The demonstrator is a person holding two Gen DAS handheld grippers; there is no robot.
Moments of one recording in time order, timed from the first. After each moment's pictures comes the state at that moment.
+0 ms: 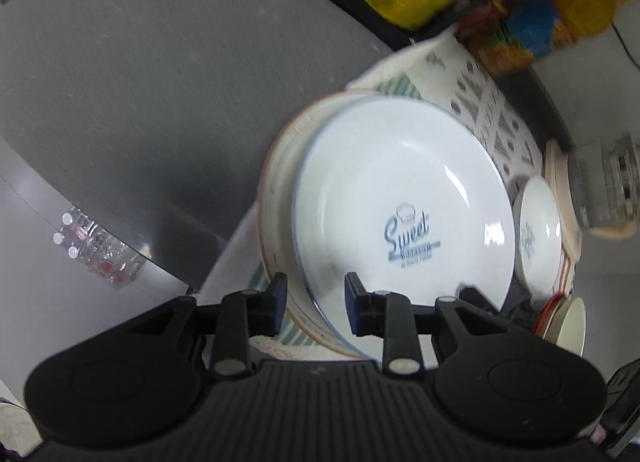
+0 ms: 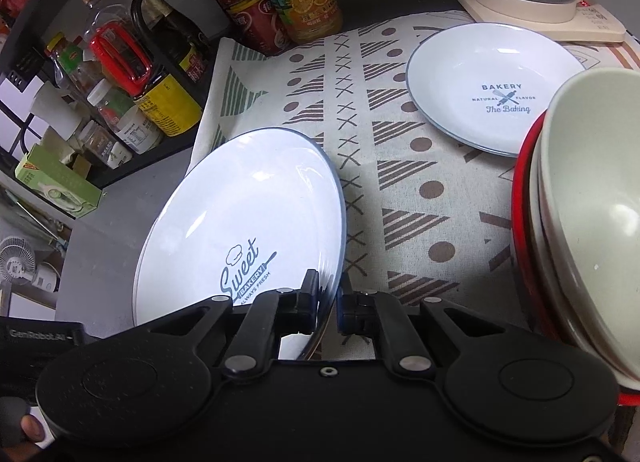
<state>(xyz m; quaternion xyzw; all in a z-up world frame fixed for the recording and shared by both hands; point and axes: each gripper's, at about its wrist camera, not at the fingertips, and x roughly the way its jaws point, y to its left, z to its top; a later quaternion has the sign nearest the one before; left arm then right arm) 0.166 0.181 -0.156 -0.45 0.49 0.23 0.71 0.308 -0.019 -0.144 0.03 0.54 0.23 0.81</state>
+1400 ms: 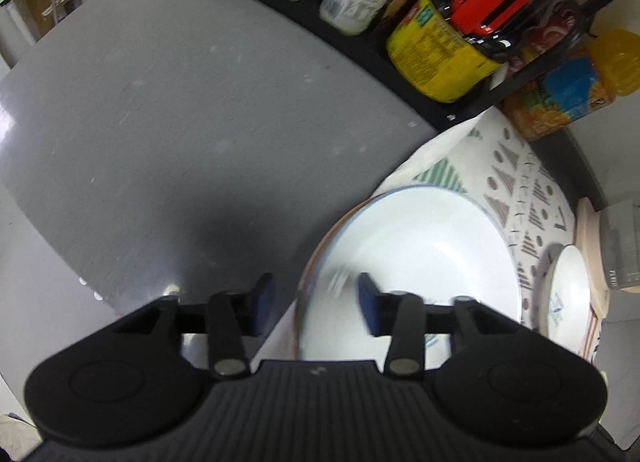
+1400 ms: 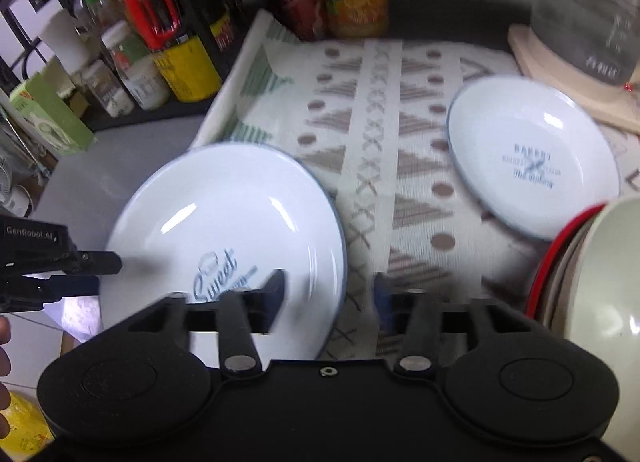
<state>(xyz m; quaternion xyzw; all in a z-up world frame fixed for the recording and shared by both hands) 0.198 0.224 -0.152 -0.41 0.48 0.30 0.72 0.324 0.016 -0.133 -0.10 0.53 0.27 0.80</state>
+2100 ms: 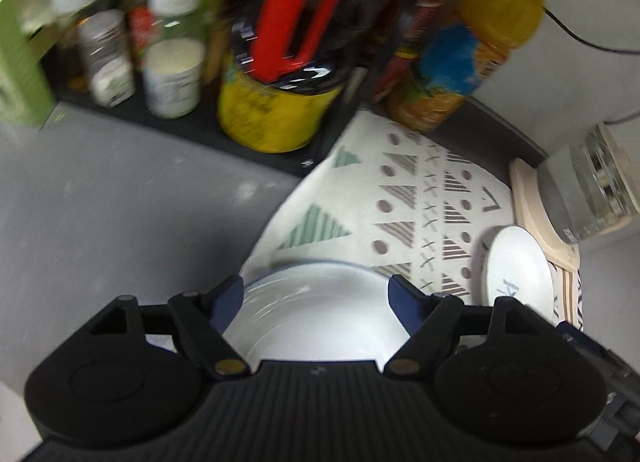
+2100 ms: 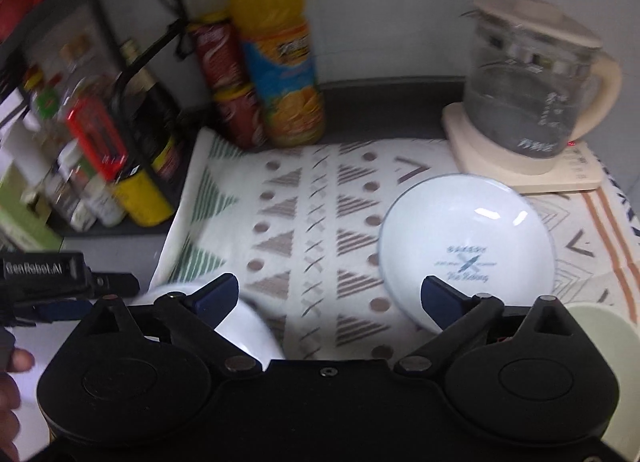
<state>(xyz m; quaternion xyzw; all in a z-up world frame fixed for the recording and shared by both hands) 0.299 0.212 -0.109 -0.30 0.48 0.18 0.80 0.378 0.003 -0.087 -0.05 0.46 0.19 0.86</state>
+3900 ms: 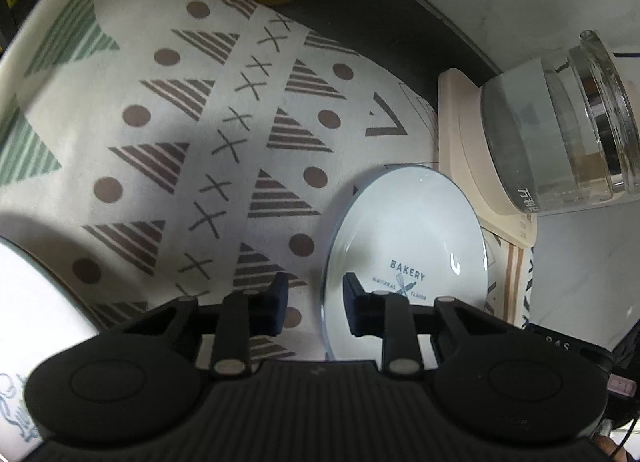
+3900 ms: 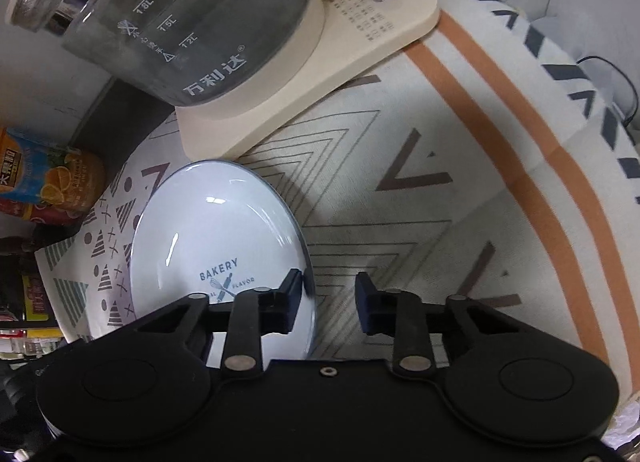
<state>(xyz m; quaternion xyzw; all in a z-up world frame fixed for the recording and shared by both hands) 0.444 0.090 -0.191 -0.39 0.54 0.09 0.74 0.525 -0.194 -0.174 0.15 0.65 0.06 0.75</state>
